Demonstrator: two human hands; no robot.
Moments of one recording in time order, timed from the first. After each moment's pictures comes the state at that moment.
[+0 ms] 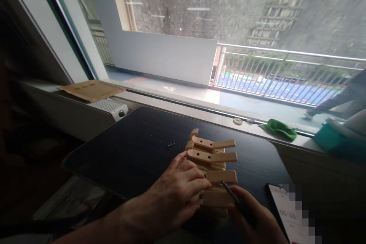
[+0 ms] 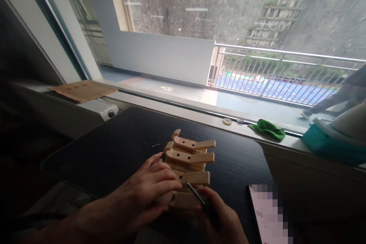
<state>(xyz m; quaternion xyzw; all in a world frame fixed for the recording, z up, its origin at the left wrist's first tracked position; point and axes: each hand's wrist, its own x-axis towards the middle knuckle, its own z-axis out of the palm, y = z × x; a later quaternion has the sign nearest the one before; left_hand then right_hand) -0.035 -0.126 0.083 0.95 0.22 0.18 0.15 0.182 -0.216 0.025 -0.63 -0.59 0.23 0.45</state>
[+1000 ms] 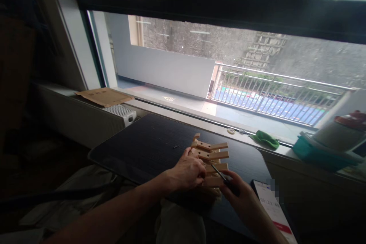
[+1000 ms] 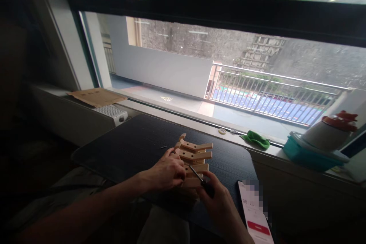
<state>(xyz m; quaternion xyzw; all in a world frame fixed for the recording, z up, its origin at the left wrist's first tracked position) -0.017 -0.125 0.077 0.95 0.26 0.12 0.11 0.173 -0.227 0.058 -0.67 -0.61 0.25 0.34</state>
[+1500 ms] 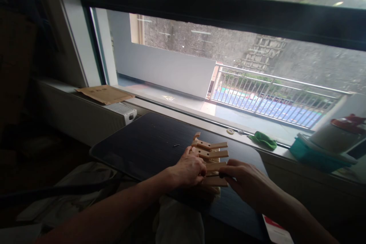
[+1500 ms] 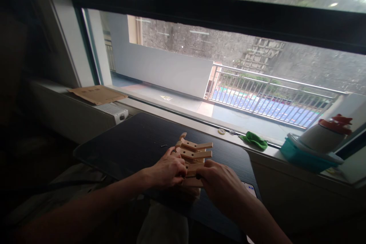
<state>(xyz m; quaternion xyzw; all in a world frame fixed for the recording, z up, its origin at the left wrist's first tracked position) -0.015 -0.124 0.076 0.95 0.25 0.12 0.11 0.163 -0.216 0.147 -0.57 -0.81 0.11 0.07</state>
